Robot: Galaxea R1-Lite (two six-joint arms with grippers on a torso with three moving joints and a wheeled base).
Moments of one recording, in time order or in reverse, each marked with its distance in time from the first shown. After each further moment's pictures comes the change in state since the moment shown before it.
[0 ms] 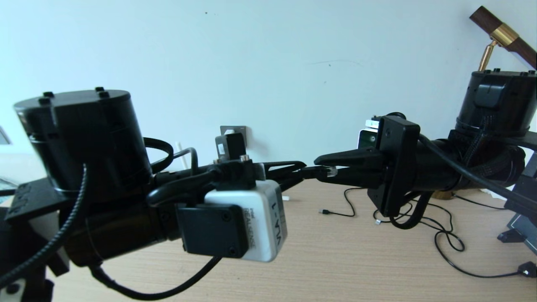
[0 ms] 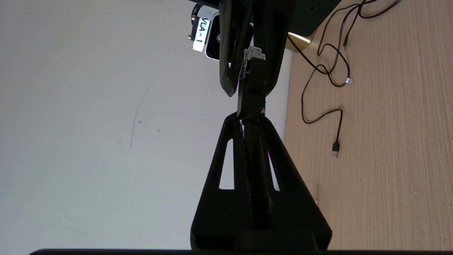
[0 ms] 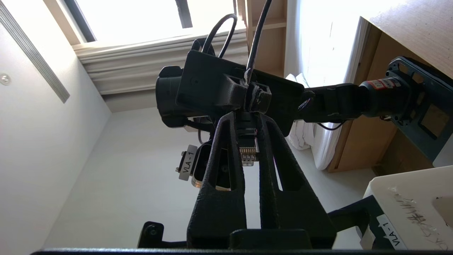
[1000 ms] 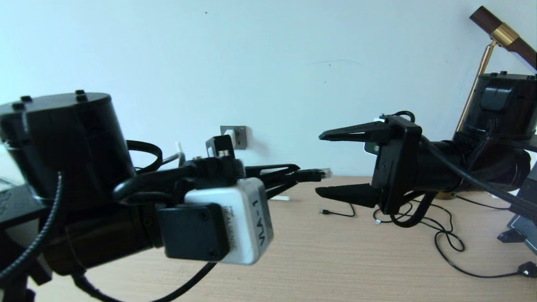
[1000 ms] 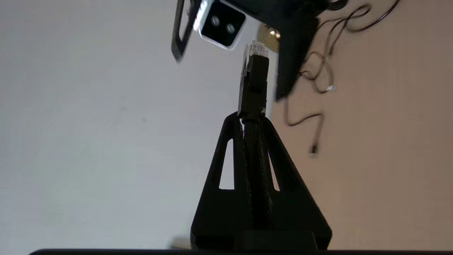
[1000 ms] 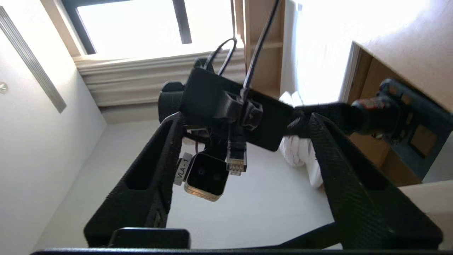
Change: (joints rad) left arm 0.001 -0.048 0.048 0.000 -0.005 -0.094; right arm -0.025 -0.021 0.038 -0.029 -0.073 -0.050
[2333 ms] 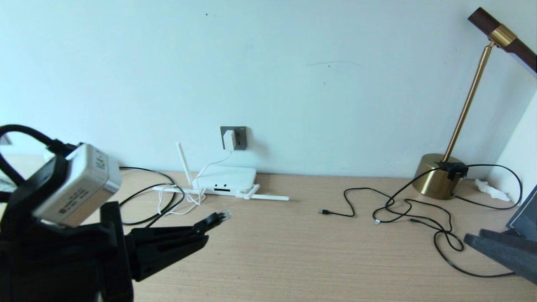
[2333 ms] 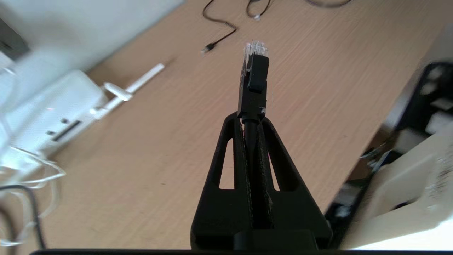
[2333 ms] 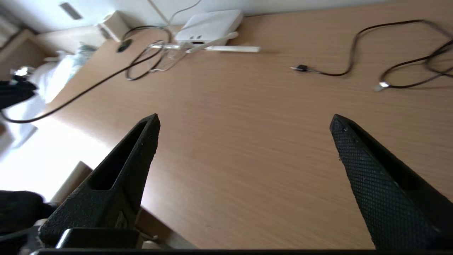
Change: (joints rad) left arm 0.124 -0.334 0.116 0.503 0.082 -0.914; right arm -0.161 -0.717 0.491 0.395 -0.688 -1.140
